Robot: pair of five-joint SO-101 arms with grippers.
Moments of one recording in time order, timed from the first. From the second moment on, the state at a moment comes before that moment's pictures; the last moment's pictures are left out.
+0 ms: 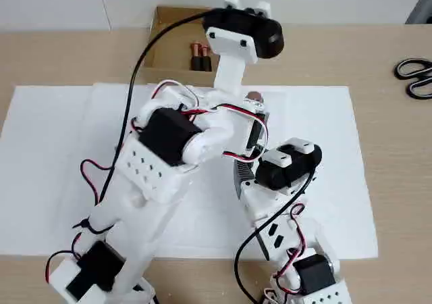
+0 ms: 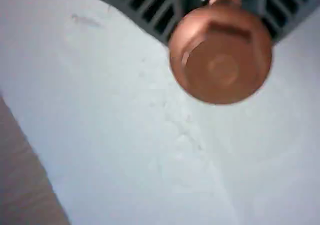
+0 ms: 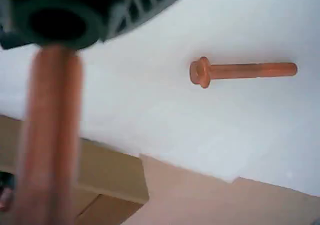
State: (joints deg) left arm 36.0 -3.9 -26.9 92.5 21.5; right arm -24.1 -102.6 88.1 35.0 -8.6
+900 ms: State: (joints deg) left arm 36.0 -3.9 -14.5 91.3 22.6; right arm -24.5 -102.4 88.4 35.0 -8.7
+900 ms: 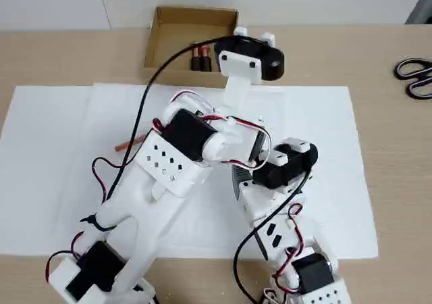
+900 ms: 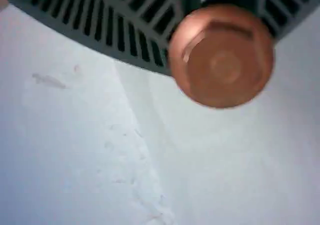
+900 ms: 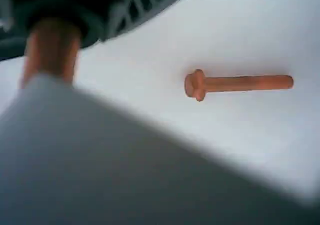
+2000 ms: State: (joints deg) left arm 33.9 -3.9 -19.6 98.9 22.6; right arm -24.4 -102.5 88.8 35.0 -8.7
